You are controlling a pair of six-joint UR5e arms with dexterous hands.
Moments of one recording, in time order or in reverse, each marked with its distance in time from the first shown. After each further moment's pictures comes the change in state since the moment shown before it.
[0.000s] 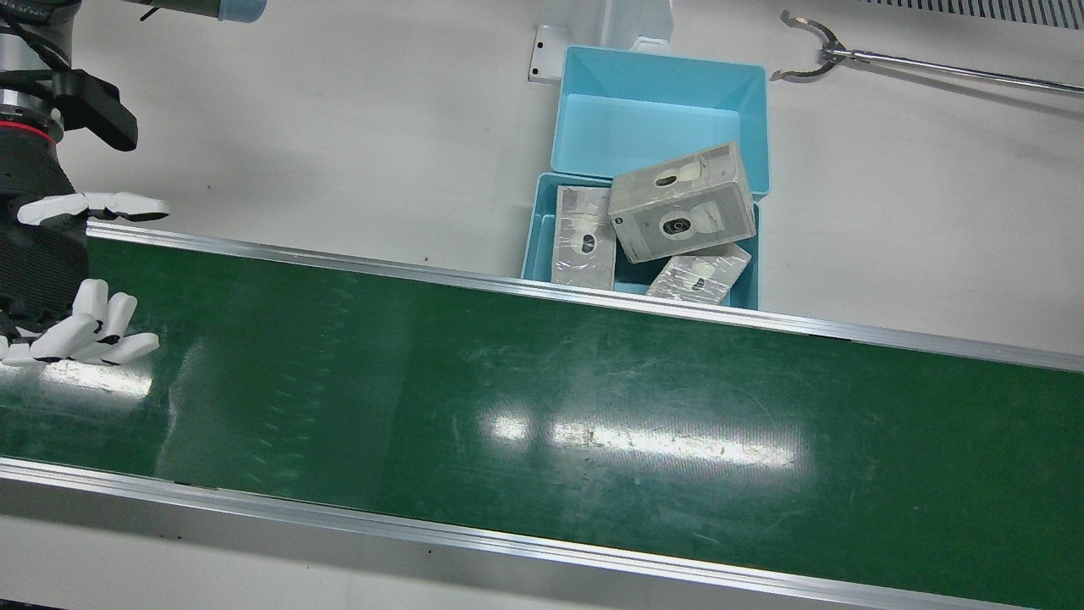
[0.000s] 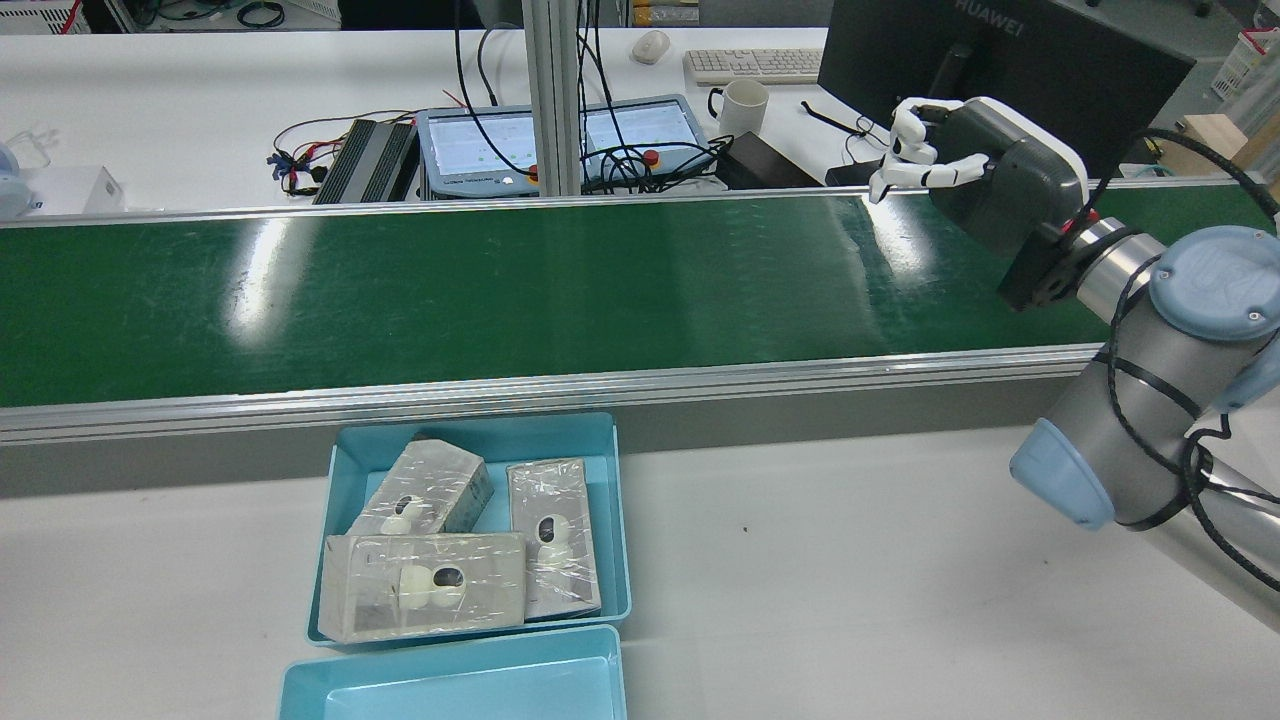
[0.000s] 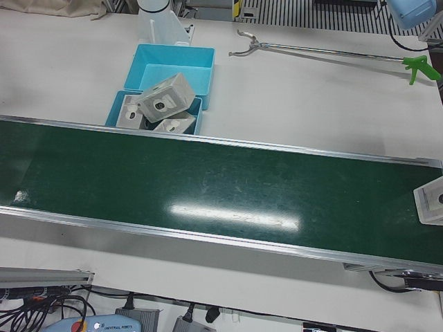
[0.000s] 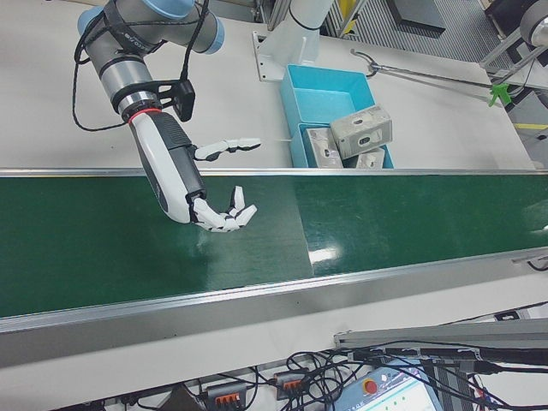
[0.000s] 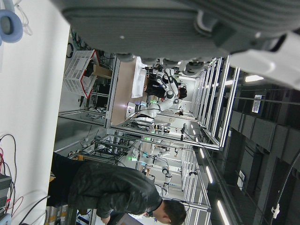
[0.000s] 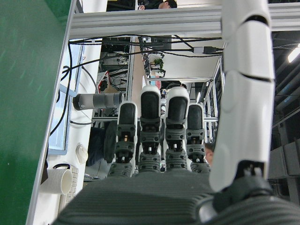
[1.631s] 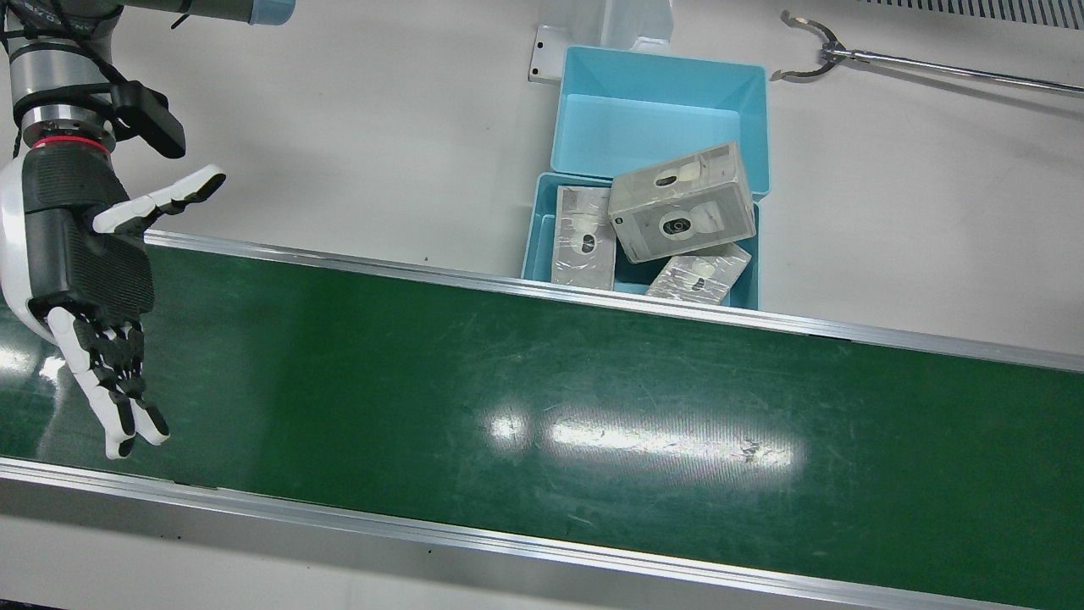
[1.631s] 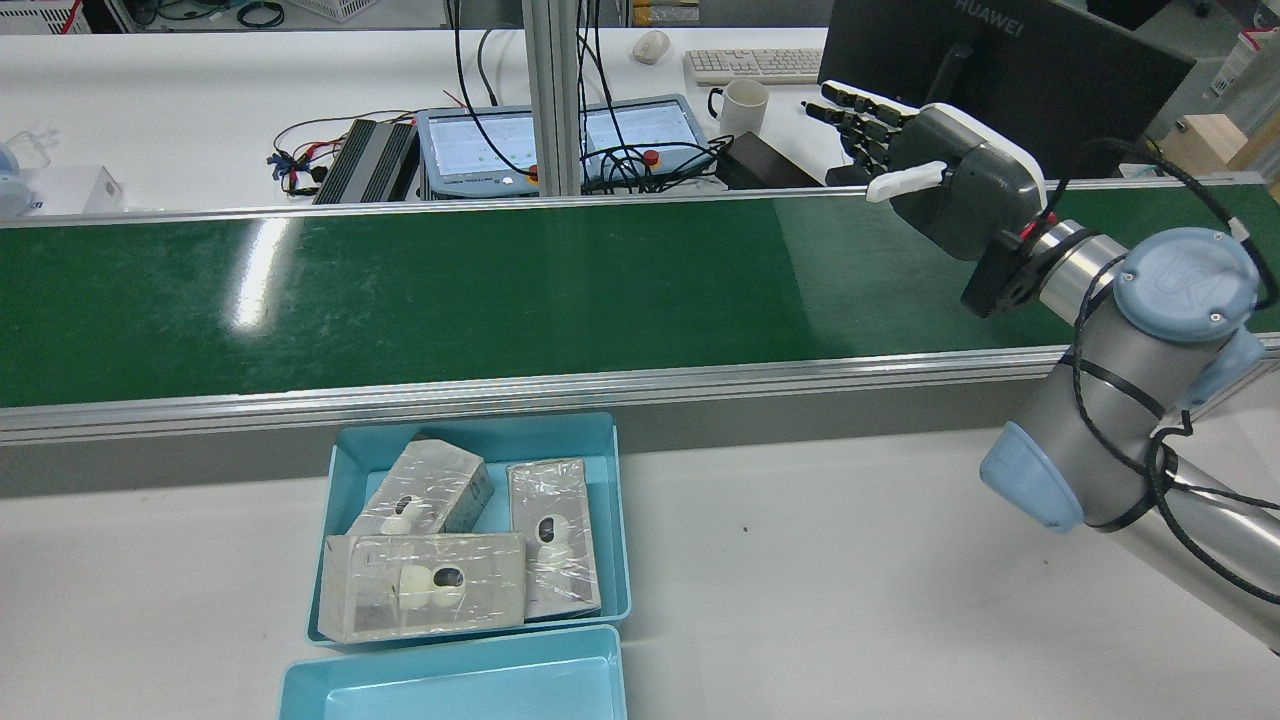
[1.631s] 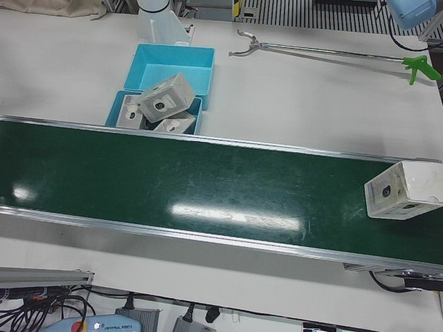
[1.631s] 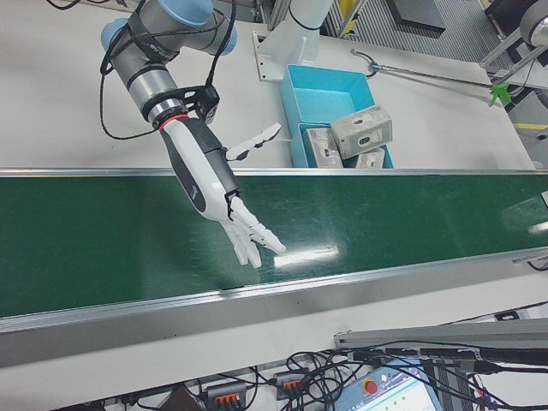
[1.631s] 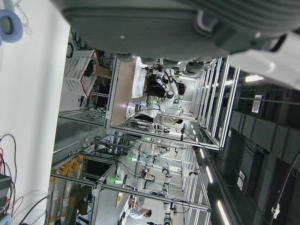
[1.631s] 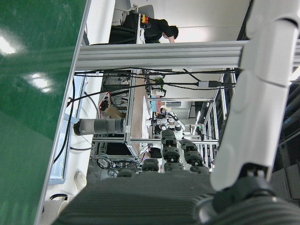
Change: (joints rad) left arm 0.000 0.000 0.000 0.000 0.000 0.000; right arm -0.051 0.043 -0.011 0.021 -0.013 -0.036
